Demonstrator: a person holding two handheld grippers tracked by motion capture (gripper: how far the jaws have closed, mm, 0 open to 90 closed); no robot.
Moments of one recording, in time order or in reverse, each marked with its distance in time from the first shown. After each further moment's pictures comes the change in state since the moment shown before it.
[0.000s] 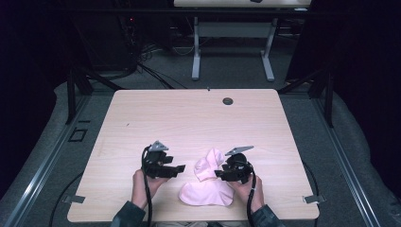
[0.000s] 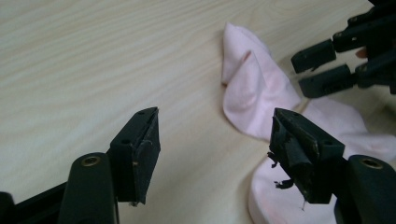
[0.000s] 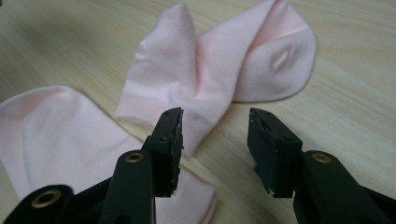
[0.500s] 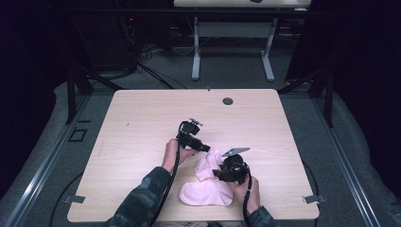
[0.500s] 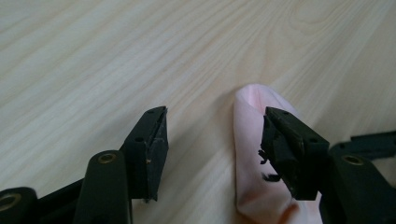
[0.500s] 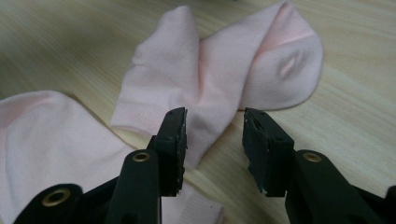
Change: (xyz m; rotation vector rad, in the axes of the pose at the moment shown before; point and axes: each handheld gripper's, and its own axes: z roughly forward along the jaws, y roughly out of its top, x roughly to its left) left arm 0.009 0.087 0.118 0.245 -0.114 0.063; right arm 0.007 -0.001 0.008 -0.011 -0.041 -0.030
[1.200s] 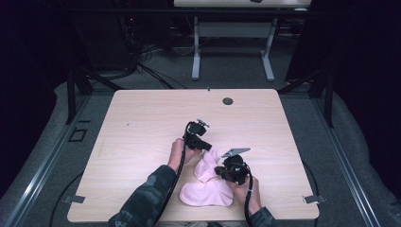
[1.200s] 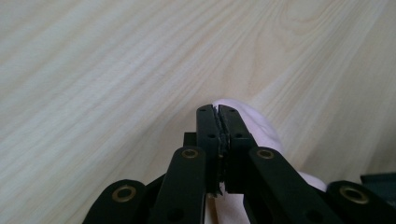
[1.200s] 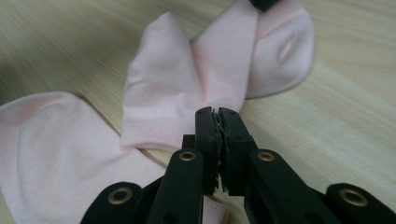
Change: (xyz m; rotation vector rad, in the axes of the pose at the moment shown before) left arm -0.010 0.002 -0.004 -0.024 0.010 0.029; right arm 0.000 0.000 -0.004 -0.024 0.029 -0.017
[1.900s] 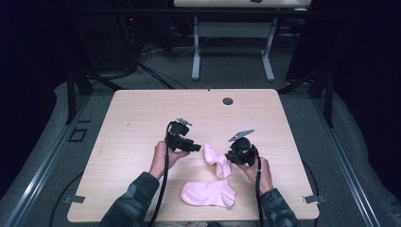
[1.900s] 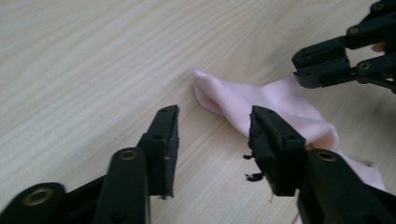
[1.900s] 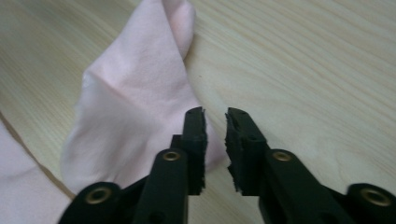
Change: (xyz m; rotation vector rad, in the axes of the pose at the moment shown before) left arm 0.001 -0.027 -0.056 -0.082 0.023 -0.046; right arm -0.048 0.036 -0.010 0.082 -0.114 -0.103
